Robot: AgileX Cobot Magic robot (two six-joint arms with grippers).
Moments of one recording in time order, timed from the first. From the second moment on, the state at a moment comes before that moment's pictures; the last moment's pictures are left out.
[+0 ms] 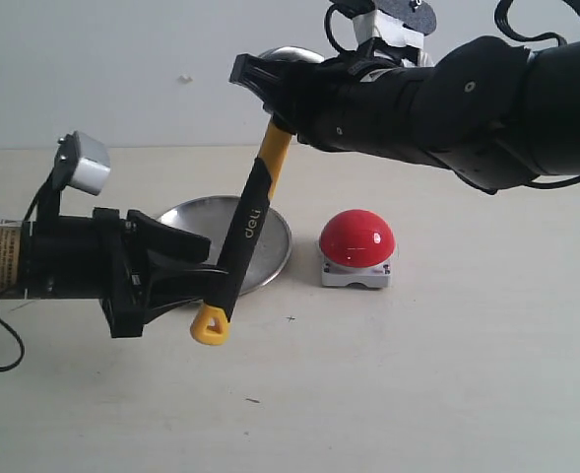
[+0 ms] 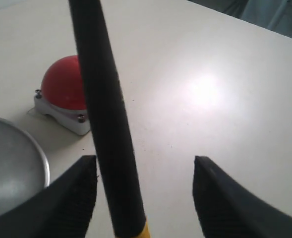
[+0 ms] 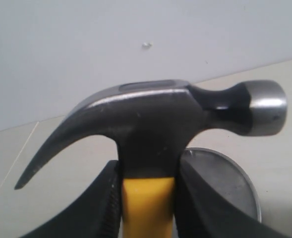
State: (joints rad) left arm -0.24 1.73 -0.69 1.35 -0.99 -0.87; right arm 0.53 1.67 -1.06 0.82 -0.20 -0.13
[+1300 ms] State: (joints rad) left arm -0.37 1.74 -0.80 1.38 -0.63 -0.89; right arm 0.53 1.67 -1.06 0.81 -0.16 -0.13
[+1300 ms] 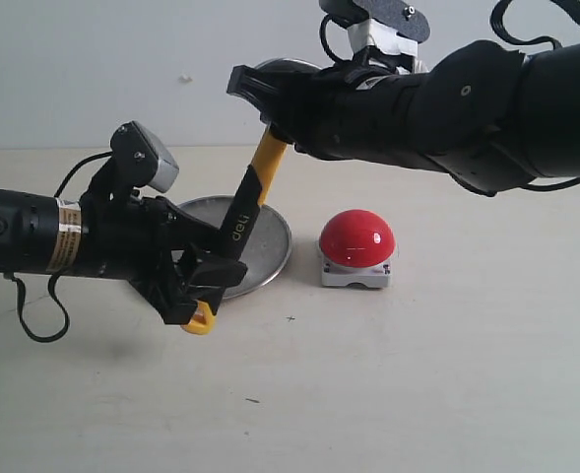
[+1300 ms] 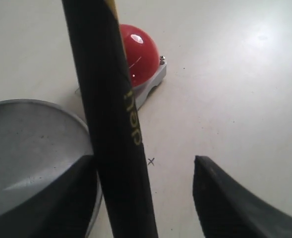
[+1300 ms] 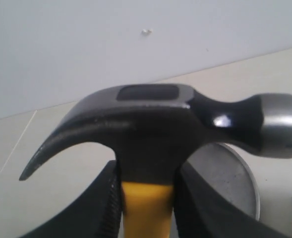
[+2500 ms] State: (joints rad) left arm -0.37 1.80 -0.80 1.40 -0.63 -0.96; right arm 0.53 1.66 -1.06 0.81 -0.10 -0.12
